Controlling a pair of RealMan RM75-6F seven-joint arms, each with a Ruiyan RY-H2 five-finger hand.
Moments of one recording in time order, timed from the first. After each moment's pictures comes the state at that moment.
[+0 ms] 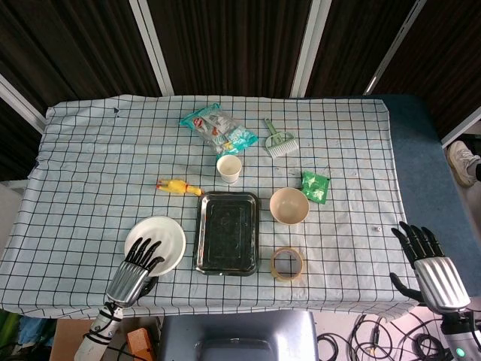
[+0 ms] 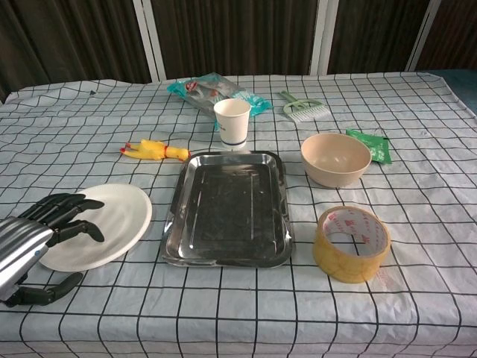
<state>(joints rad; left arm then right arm) -0.24 -1.86 0.06 -0.84 1.73 1.45 0.01 0.06 -1.05 -0.04 -1.69 -1.64 1.47 -0.03</state>
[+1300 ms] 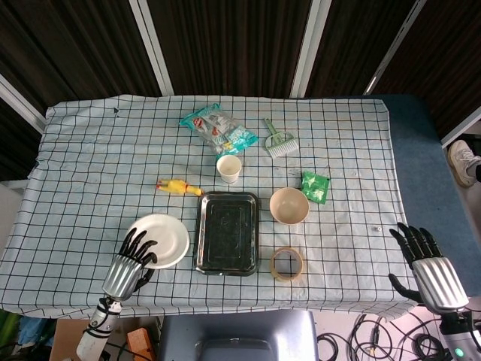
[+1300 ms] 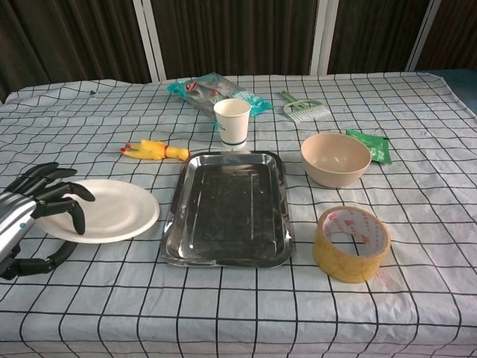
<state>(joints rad) -0.26 -2.00 0.04 -0.56 1.71 1.65 -0.23 0.06 -1.04 -0.04 -1.69 -1.65 1.46 -0.03</state>
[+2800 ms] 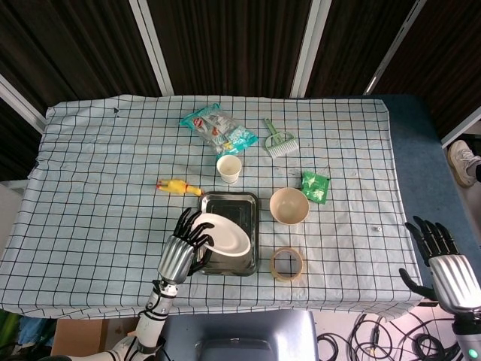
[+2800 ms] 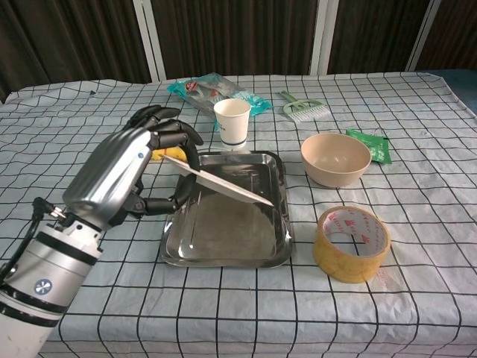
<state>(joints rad) -0.50 -2.13 -0.09 -0.90 1.67 1.56 -0.05 0.04 -1.01 -0.02 -1.69 -1.64 1.52 0.05</state>
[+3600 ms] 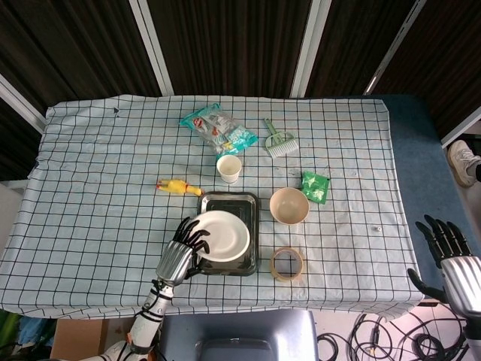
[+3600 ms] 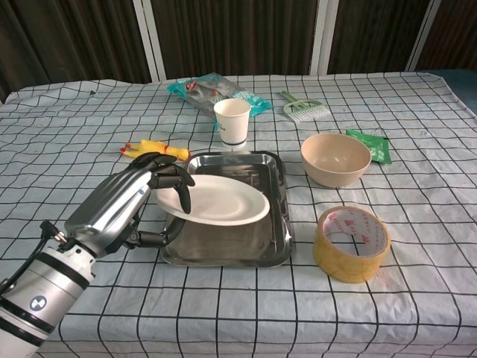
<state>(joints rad) -0.46 -2.07 -0.04 -0.93 1.59 1.41 -0.07 0.02 -0.98 -0.02 -1.68 -1.67 1.58 0.11</state>
